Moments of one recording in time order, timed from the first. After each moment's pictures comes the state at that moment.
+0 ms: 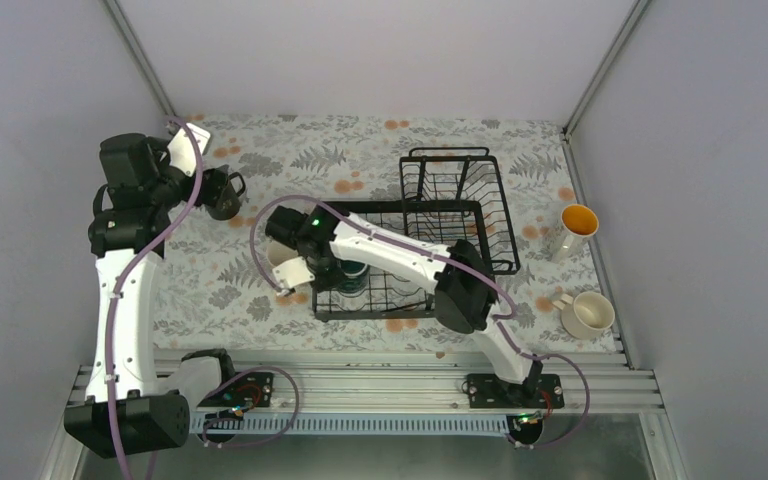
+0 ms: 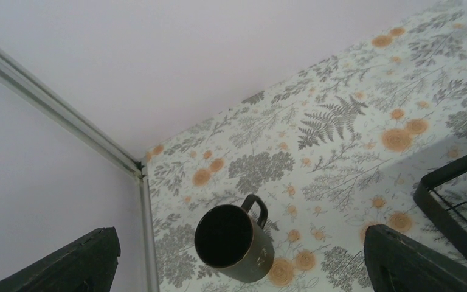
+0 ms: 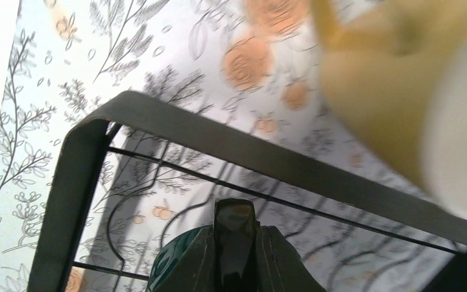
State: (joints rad) left arm 0.15 1.05 1.24 -0.65 0.24 0.49; right arm 1.12 2.22 2.05 -1.28 0.06 -0.93
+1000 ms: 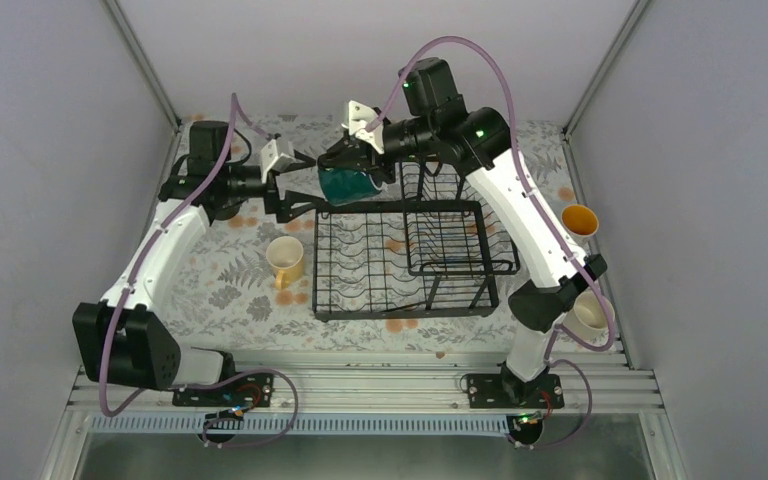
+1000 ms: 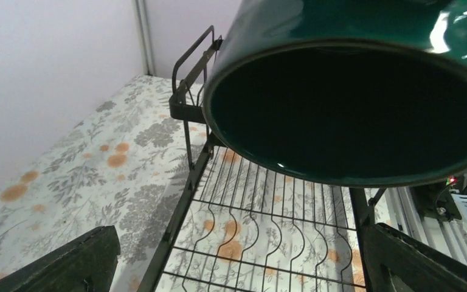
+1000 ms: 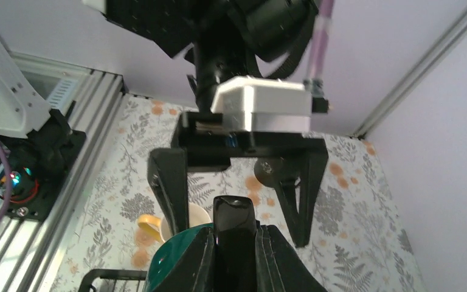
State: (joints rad) left arm -0.11 1.34 1.22 -0.49 1.13 0.52; right arm 0.69 1.82 2.28 -1.05 -0.70 -0.71
